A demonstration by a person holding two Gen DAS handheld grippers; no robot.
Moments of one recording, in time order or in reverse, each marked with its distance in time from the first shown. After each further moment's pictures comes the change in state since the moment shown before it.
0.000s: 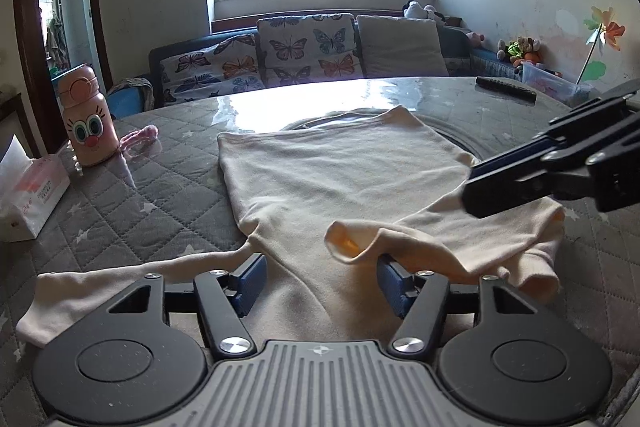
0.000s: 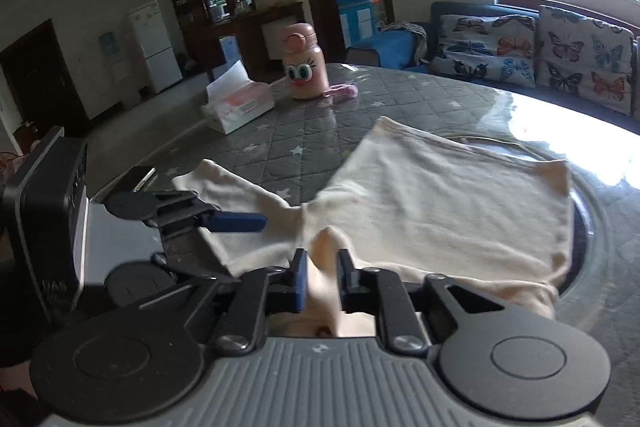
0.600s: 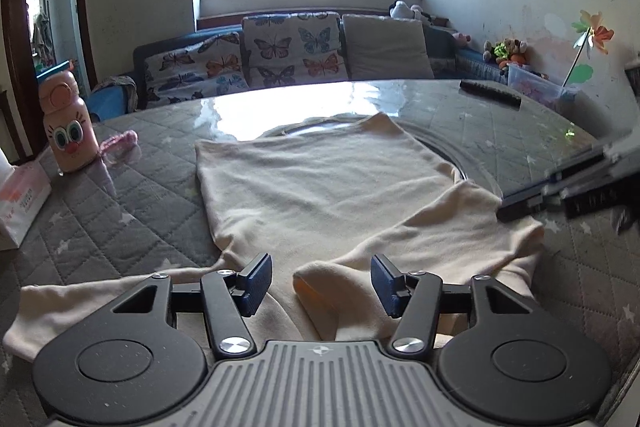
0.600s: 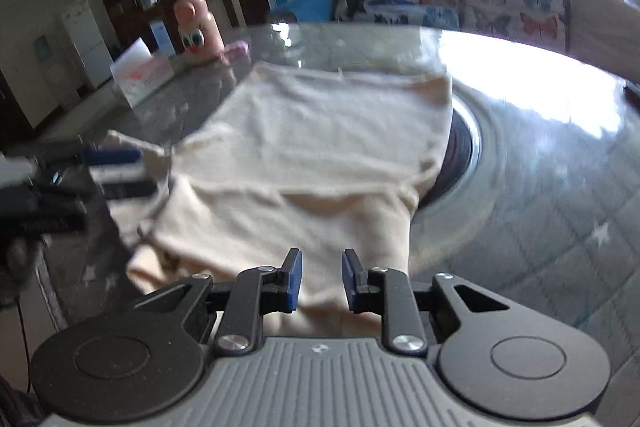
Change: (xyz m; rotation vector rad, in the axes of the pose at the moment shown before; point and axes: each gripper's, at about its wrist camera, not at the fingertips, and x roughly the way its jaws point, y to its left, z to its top) left arm 0.010 -0.007 0.011 -0.002 0.029 -0.042; right arm -0.006 -0.088 -0.036 0.116 0.071 -0.159
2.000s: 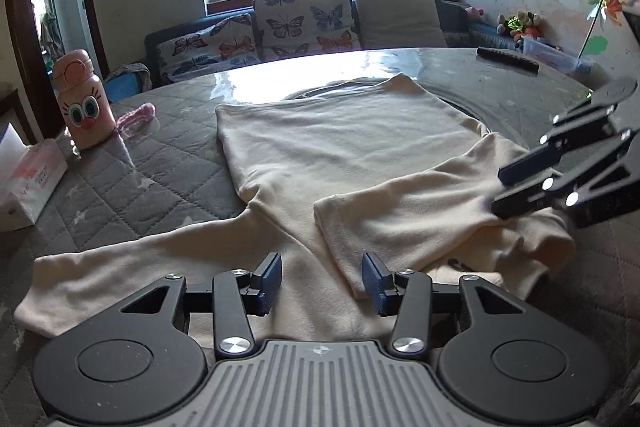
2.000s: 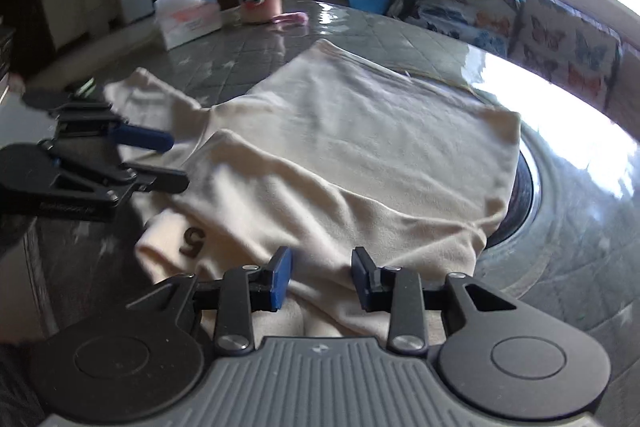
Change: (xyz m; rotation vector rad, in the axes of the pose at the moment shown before) left arm -0.002 0.009 -0.027 0.034 0.042 0.069; right arm 0.029 0.059 0.002 -0.270 0.062 0.011
